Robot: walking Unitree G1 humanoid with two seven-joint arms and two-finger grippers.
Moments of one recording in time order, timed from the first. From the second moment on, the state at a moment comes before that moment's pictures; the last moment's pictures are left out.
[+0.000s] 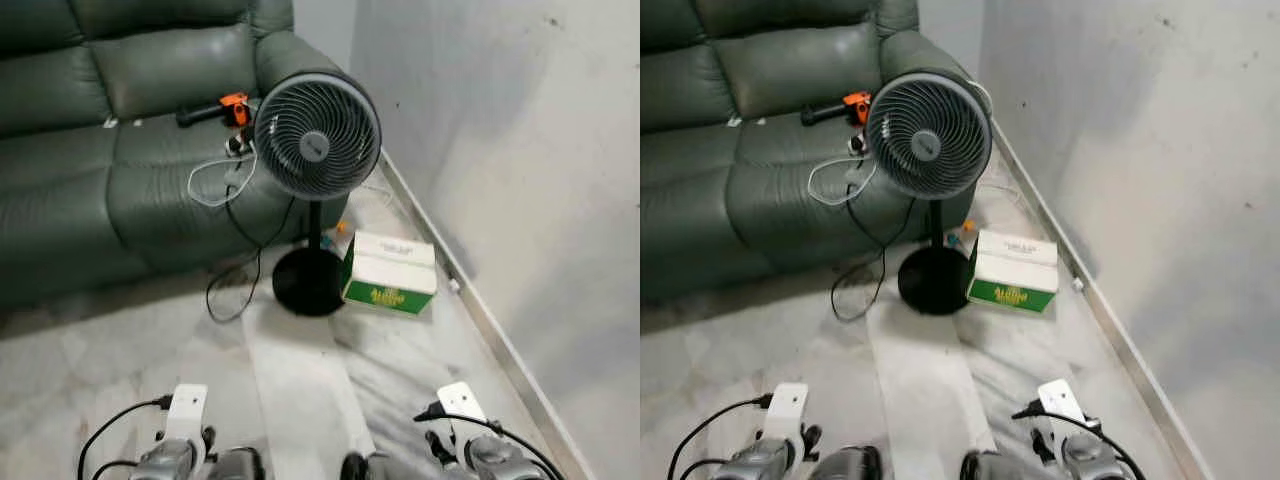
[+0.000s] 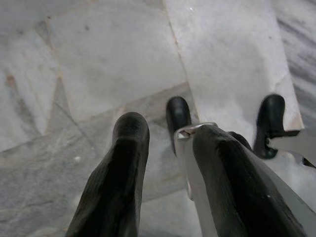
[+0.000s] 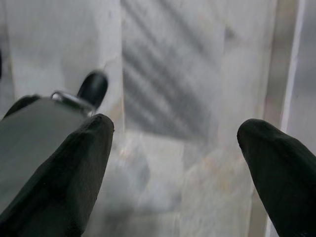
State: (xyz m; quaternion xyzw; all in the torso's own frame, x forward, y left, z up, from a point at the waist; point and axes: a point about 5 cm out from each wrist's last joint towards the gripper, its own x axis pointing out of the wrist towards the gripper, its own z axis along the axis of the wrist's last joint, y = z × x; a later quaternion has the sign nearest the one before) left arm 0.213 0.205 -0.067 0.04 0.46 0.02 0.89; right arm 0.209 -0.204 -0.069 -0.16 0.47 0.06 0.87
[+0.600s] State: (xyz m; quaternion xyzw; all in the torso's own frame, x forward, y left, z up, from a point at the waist) left arm 0.218 0.207 -0.063 0.02 0.42 0.04 0.90; right arm 0.210 -0.207 -0.067 -0.11 0.43 0.01 0.89
